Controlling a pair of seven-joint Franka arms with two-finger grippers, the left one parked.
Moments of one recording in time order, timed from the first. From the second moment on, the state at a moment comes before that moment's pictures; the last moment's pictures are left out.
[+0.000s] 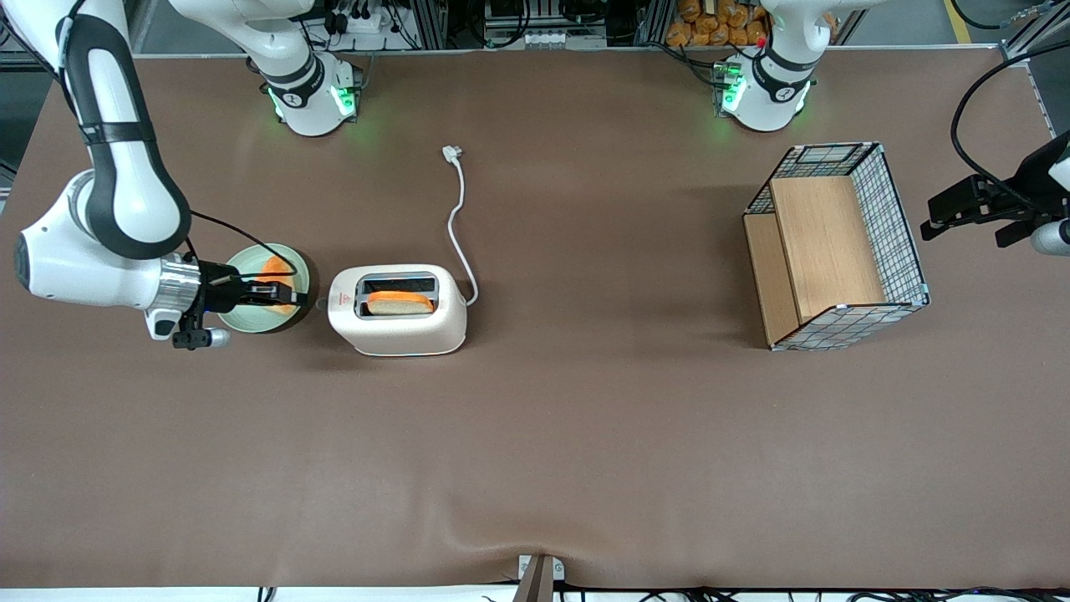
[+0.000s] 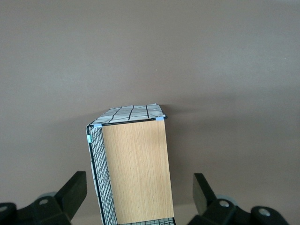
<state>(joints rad) 0.08 0.25 -0.10 -2.01 0.68 1.97 -0.32</state>
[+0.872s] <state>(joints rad) 0.08 0.30 -0.10 -2.04 0.74 2.03 -0.39</state>
